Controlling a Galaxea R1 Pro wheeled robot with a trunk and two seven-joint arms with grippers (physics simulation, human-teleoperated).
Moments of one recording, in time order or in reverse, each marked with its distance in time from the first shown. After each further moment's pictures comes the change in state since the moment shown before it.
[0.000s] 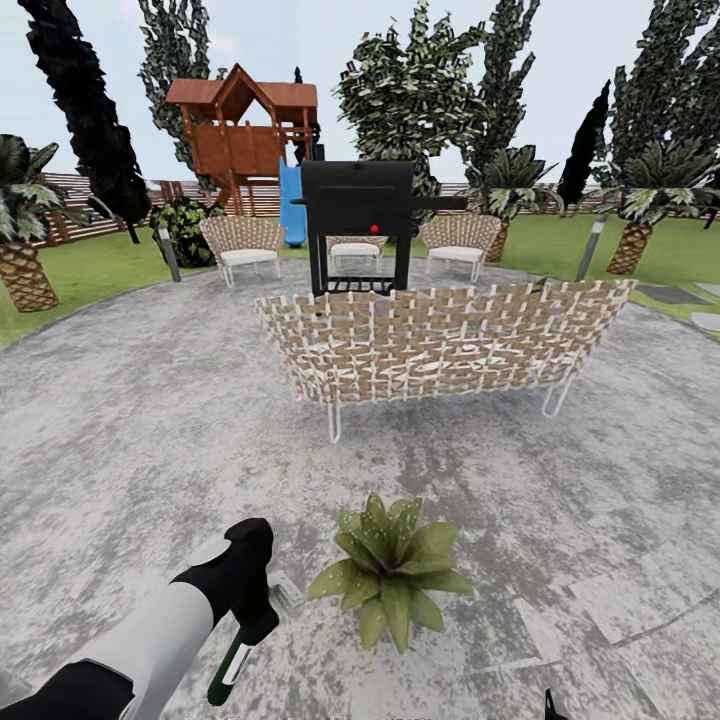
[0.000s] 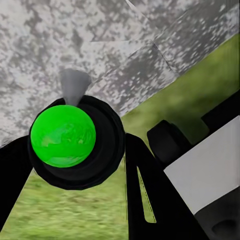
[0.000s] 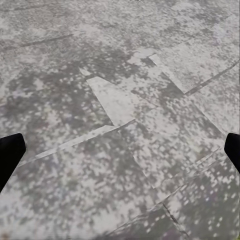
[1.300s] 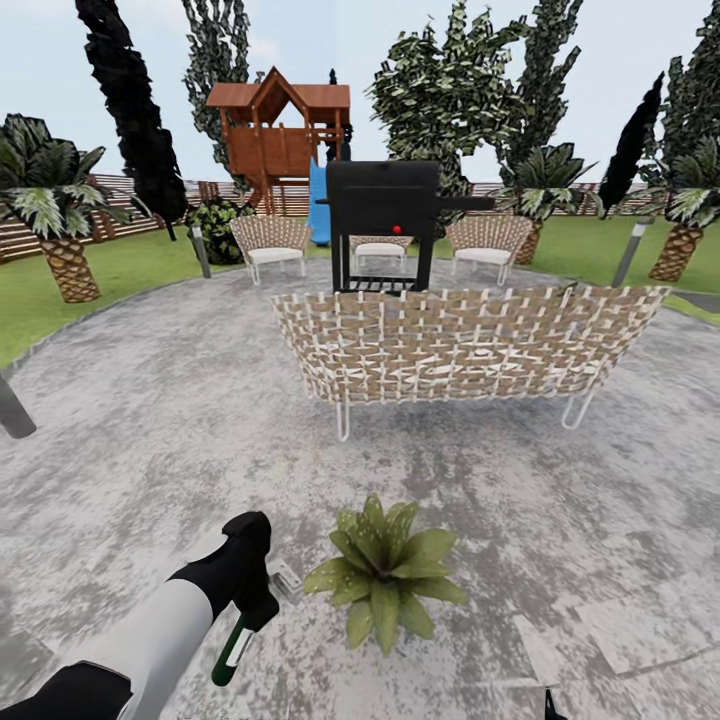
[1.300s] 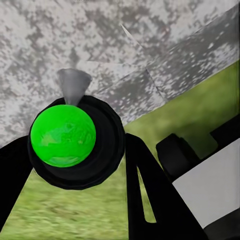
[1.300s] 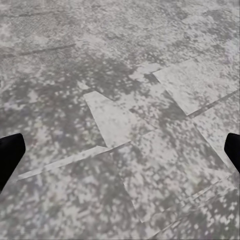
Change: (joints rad) left arm 0.000 -0.001 0.049 -0.038 0.000 0.000 0.055; right arm 0.000 0.000 0.000 0.000 0.000 0.000 0.000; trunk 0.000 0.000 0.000
